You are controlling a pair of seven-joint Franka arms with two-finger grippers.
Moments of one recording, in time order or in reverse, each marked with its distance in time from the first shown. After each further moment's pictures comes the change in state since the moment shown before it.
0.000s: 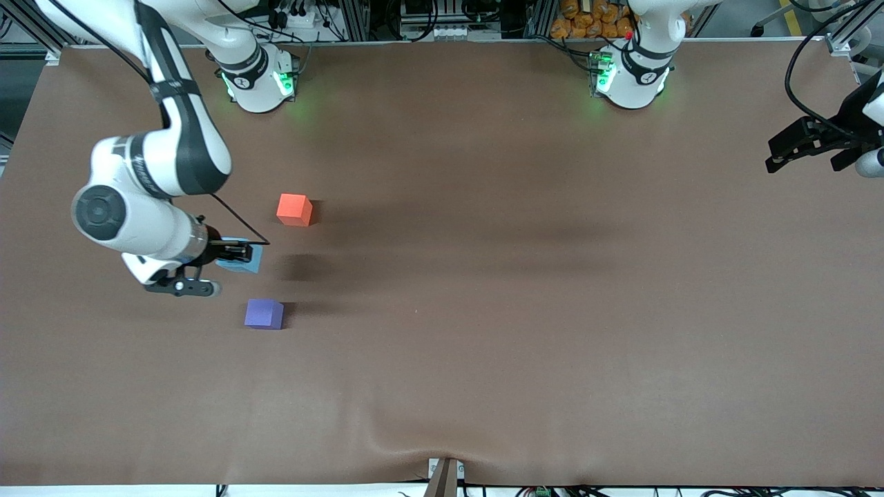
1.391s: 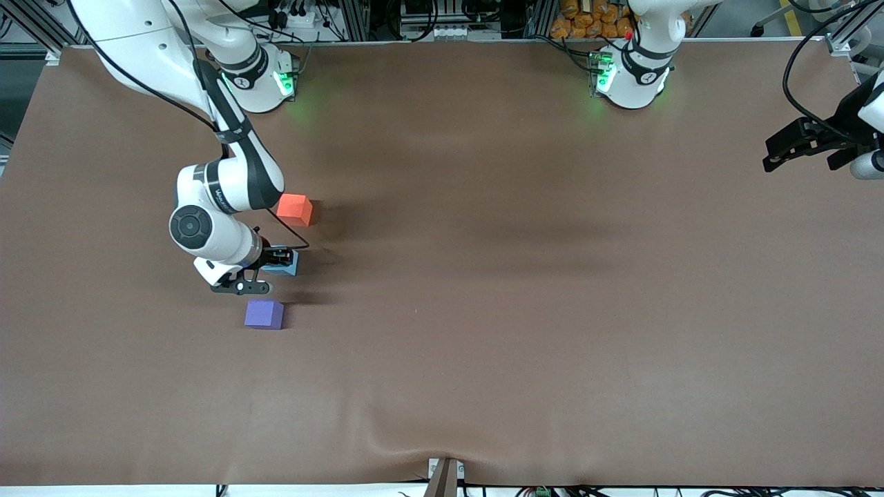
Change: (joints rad) left arm 0.001 0.005 -0.001 -0.001 0.000 -0.020 -0.001; right arm 0.040 0.138 0.007 -0.139 0.002 0.282 0.002
